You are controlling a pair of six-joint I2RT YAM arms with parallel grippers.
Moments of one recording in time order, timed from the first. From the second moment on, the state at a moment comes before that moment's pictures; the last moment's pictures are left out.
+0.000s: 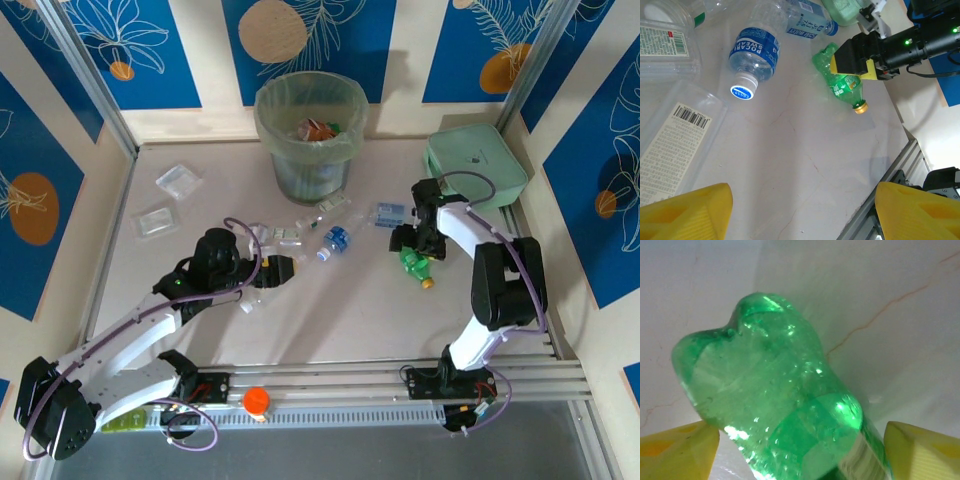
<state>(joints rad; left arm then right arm) -0.61 0.97 0.65 -0.23 0.39 -0.62 0.15 1.68 1.11 -0.84 -0.04 0.32</state>
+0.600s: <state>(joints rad) -0.61 0.96 0.67 -0.27 0.39 -0.62 0.22 1.70 1.09 -0.83 -0.02 0.33</state>
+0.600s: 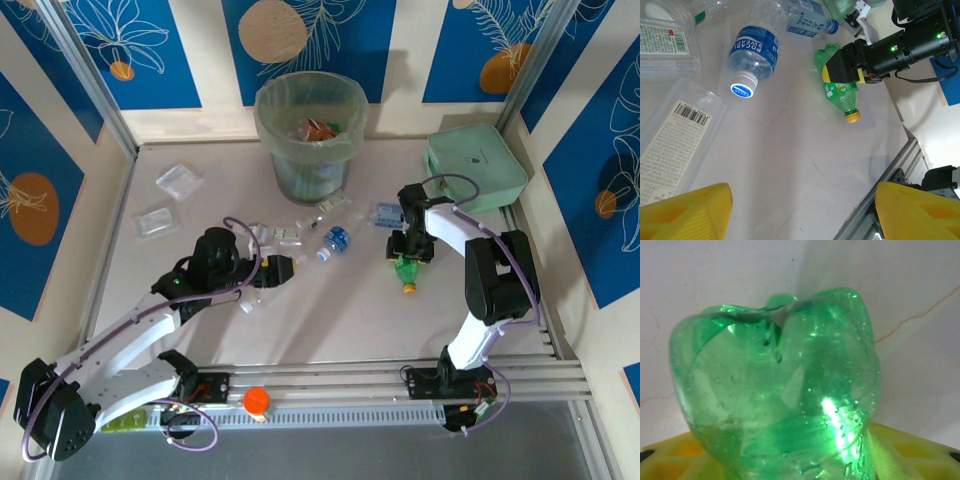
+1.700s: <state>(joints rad) -0.61 0.72 0.99 -0.59 0.05 -0.30 0.34 1.44 1.71 -0.56 -0.34 0.43</state>
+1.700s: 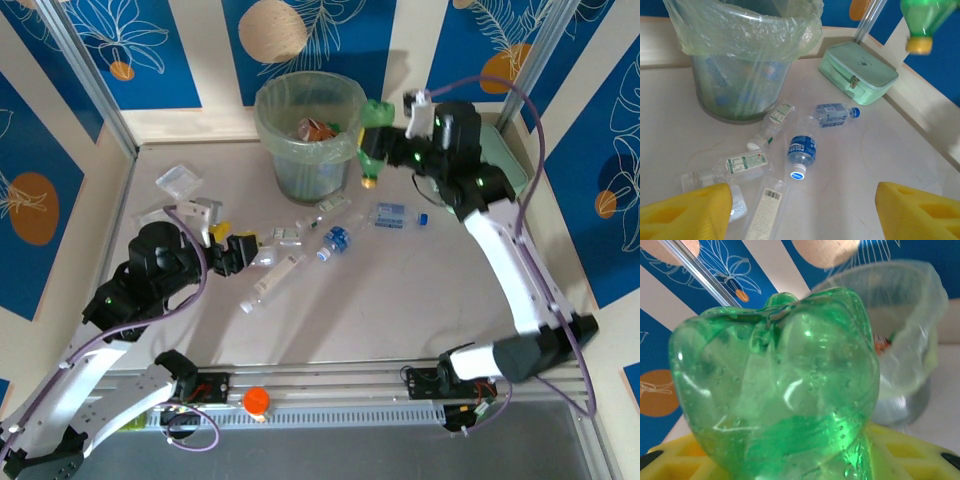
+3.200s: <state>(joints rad) -0.61 0.75 0.91 -0.57 0.03 -0.22 0.30 2.41 2.71 -0.66 -0.52 0.55</state>
